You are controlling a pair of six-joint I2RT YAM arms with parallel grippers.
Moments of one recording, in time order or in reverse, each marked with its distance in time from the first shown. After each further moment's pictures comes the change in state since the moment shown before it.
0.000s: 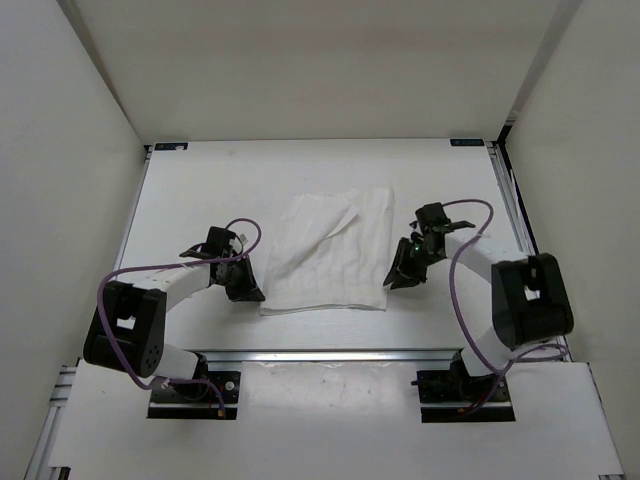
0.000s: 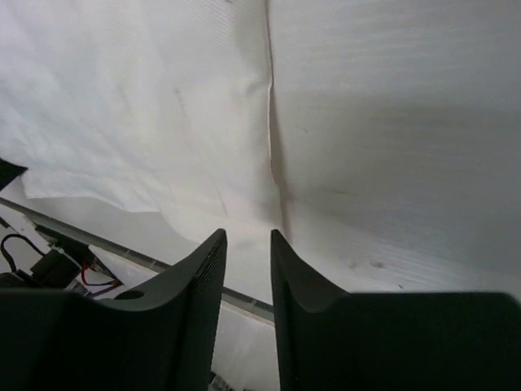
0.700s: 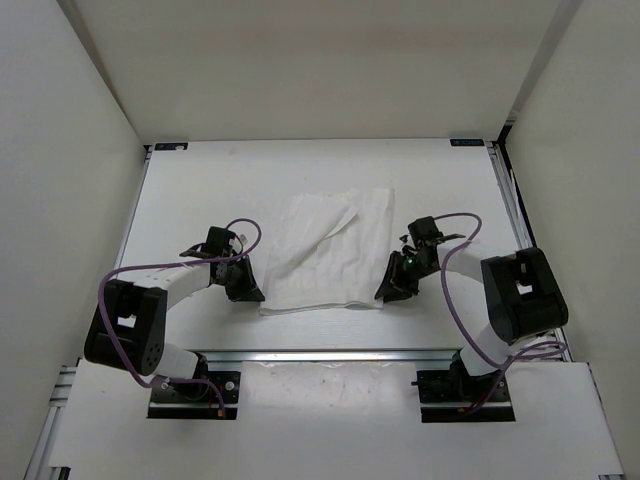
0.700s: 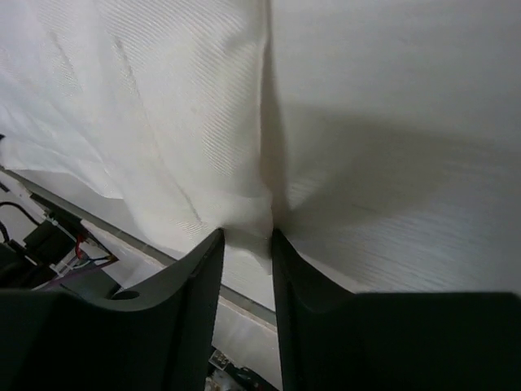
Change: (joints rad) left arm -0.002 0.011 0.000 0.002 0.003 0.007; right arm 0.030 -0.010 -0.124 0.113 -0.068 0.011
